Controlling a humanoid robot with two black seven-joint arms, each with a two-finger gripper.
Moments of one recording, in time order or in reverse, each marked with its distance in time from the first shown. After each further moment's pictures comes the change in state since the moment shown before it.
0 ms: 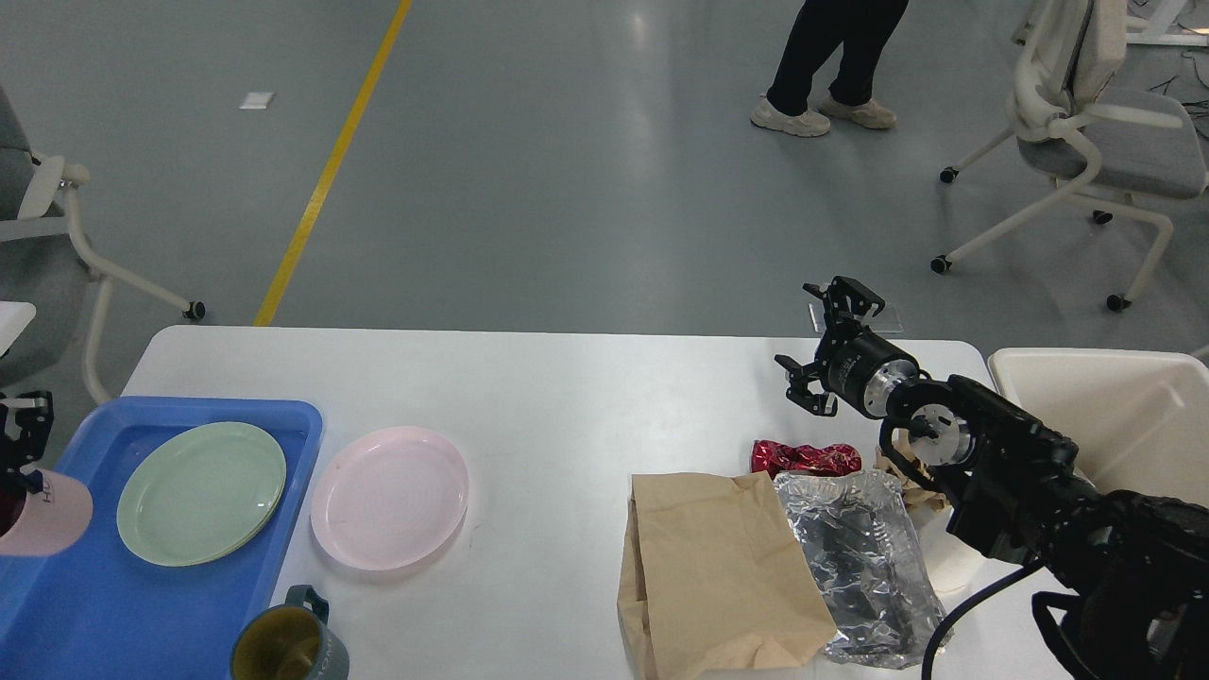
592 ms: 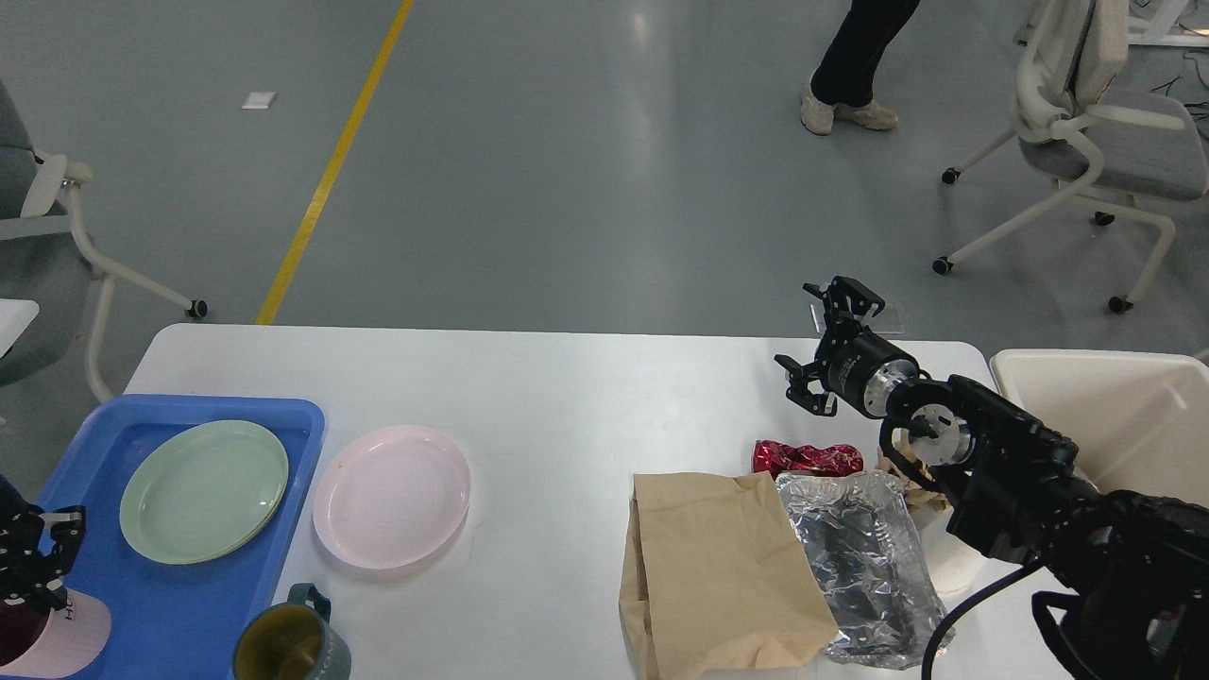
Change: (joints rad) left arm 0.234 -0.028 -0.071 0.009 0.002 0.000 0.009; right arm 0.000 0.000 0.000 0.000 0.000 0.000 0.000
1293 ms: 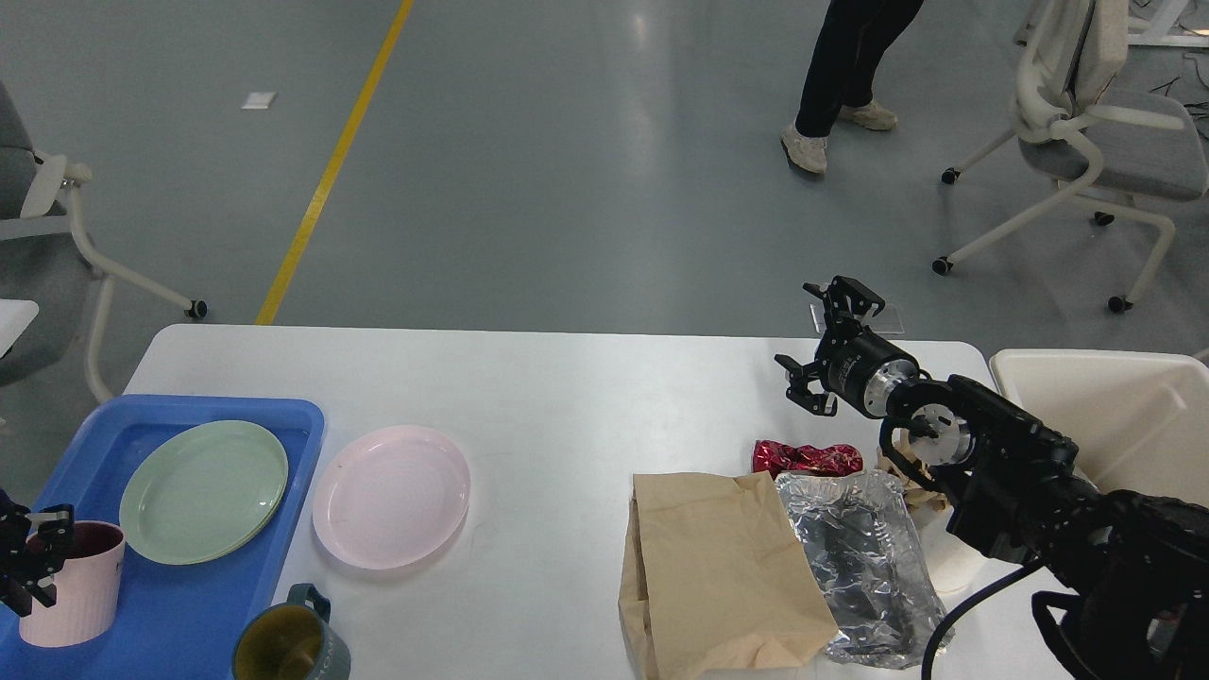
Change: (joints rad) left arm 0.027 -0.002 0.016 0.049 0.002 0.000 -0.012; right arm 0.000 0.000 0.000 0.000 0.000 0.000 0.000
